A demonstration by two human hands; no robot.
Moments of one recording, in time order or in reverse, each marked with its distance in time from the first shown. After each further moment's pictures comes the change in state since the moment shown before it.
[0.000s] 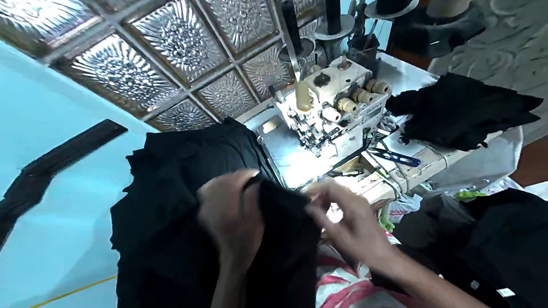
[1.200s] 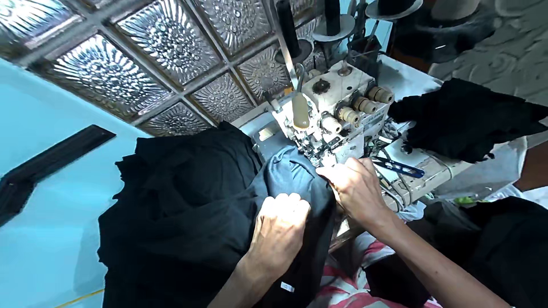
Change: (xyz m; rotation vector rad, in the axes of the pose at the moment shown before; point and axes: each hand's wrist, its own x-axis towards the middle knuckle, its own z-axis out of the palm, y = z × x) left_hand -0.003 0.009 0.048 0.174 -0.626 0.365; right_hand 0.039 0.084 -0.008 -0.752 -0.027 -0.172
